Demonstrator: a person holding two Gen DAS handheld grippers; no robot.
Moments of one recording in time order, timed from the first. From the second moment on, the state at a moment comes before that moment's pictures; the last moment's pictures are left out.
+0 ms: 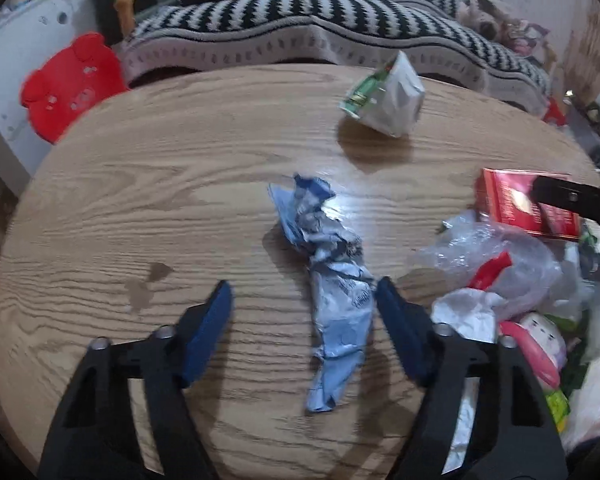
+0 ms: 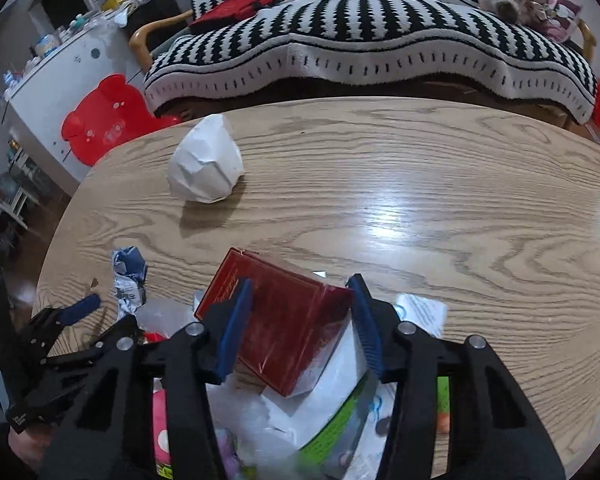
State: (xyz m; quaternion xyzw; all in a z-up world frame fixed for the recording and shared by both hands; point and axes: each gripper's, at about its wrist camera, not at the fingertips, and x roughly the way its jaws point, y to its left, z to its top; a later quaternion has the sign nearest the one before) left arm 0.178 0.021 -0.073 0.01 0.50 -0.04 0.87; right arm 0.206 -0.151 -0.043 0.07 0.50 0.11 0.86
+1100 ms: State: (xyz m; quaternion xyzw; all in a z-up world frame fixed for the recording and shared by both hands) left arm 0.089 -0.083 0.032 0.06 0.40 -0.16 0.90; right arm 0.053 -0.266 0.080 0.13 0.35 0.07 0.93
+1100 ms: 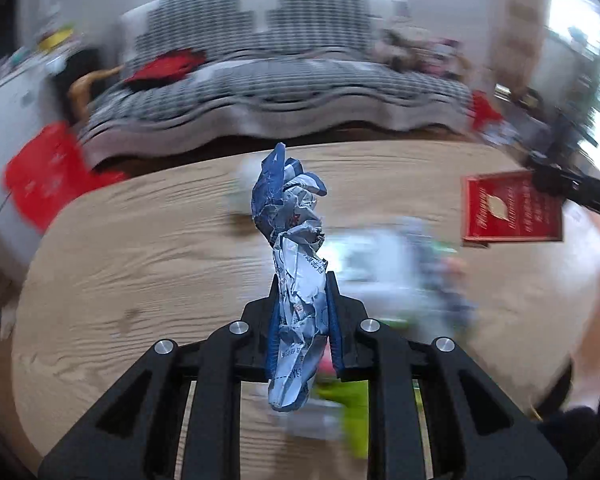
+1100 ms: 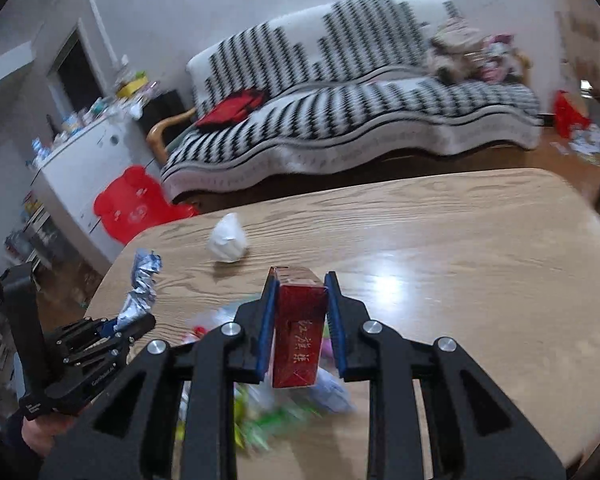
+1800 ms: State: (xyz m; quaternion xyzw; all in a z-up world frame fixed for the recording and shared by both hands) left arm -0.136 -0.490 -0.054 0.18 0.51 -0.52 0.65; right arm -0.298 -0.559 -0.035 0.23 0.39 -0.29 0.84
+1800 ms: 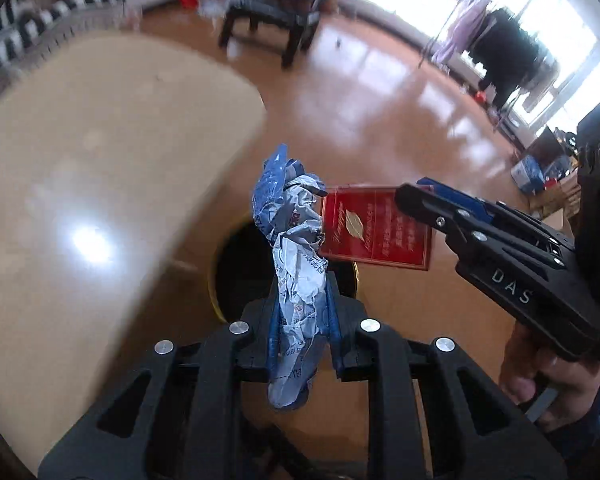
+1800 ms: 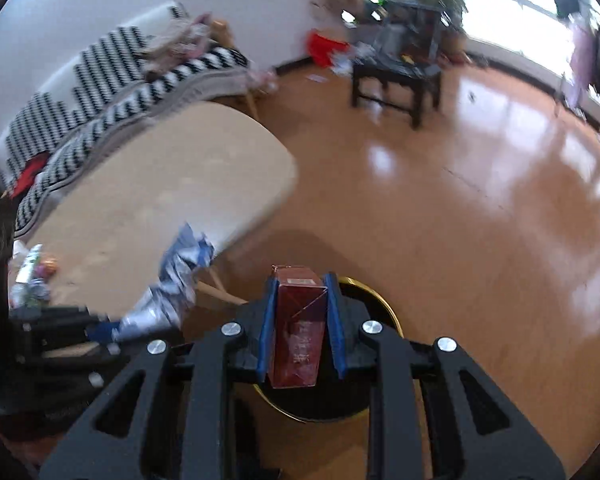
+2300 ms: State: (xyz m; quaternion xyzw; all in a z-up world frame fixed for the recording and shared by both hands) left arm -0.144 -0.530 -0.137 0.29 0.50 -0.51 0.64; right arm -0.298 -0.587 -0.115 0.27 0.43 -0.31 0.80
